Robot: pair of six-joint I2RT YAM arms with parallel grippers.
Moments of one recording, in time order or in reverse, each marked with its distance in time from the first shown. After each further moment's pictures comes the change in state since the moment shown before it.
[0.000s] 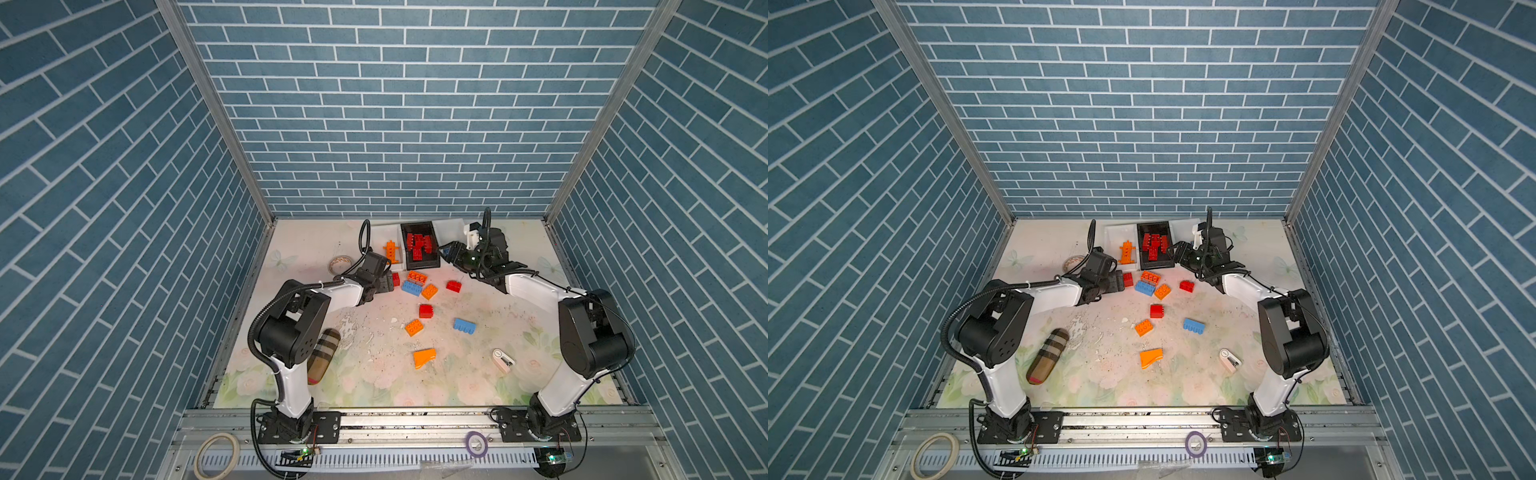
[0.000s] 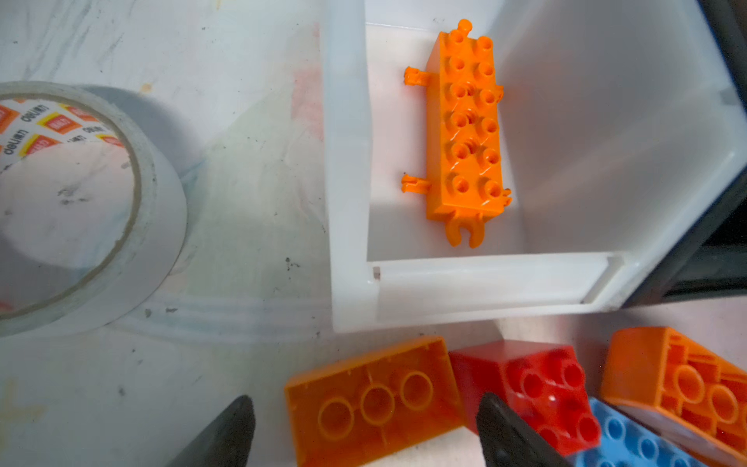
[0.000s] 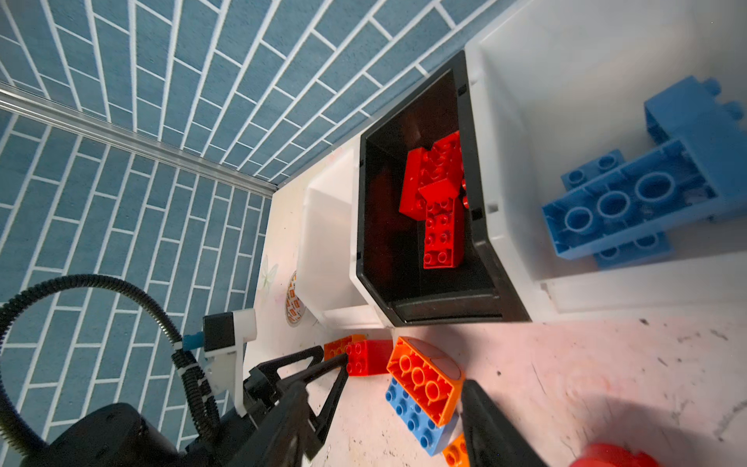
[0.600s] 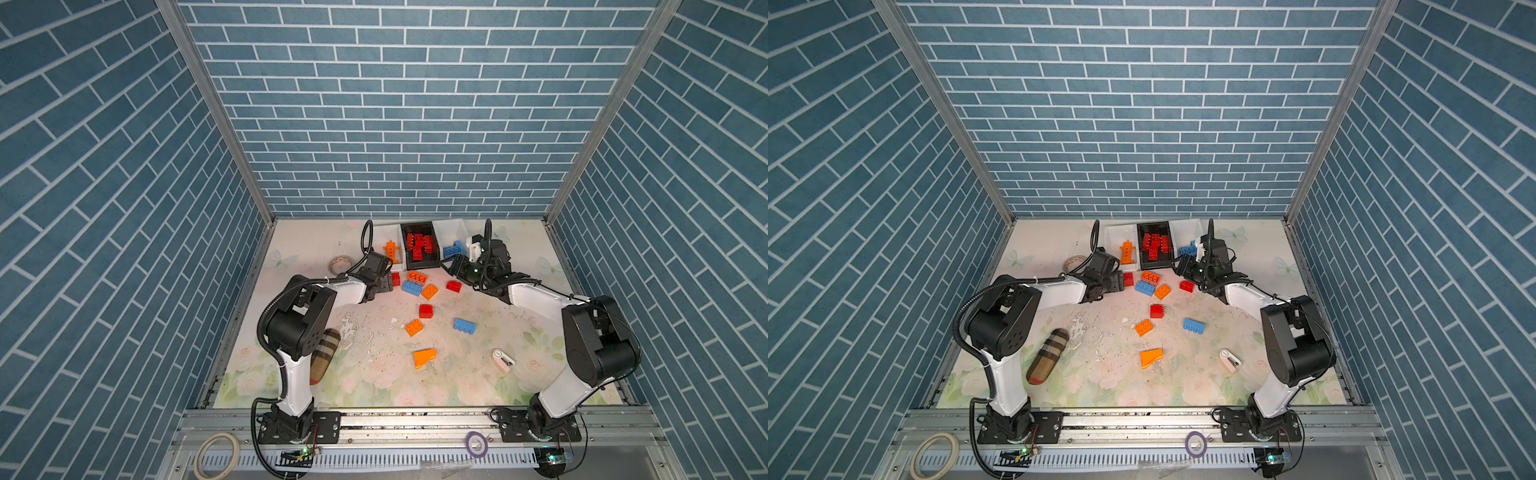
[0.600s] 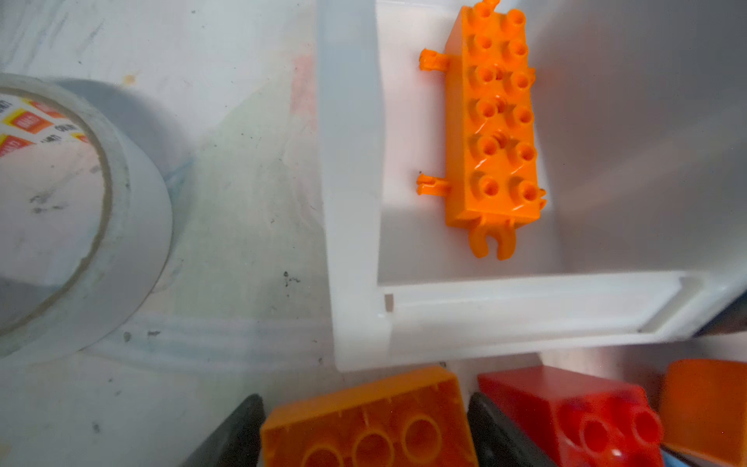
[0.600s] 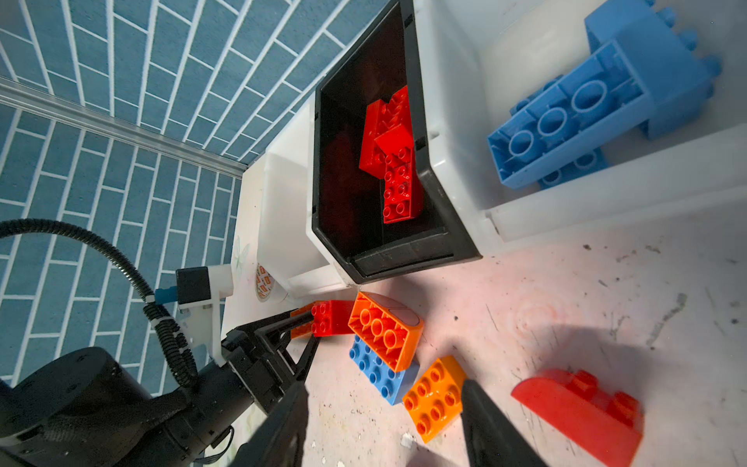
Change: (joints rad) left arm 0.005 0.060 0.039 -0.005 -0.025 0.018; right arm 0.000 -0.054 -0.110 -0.005 0.021 -0.023
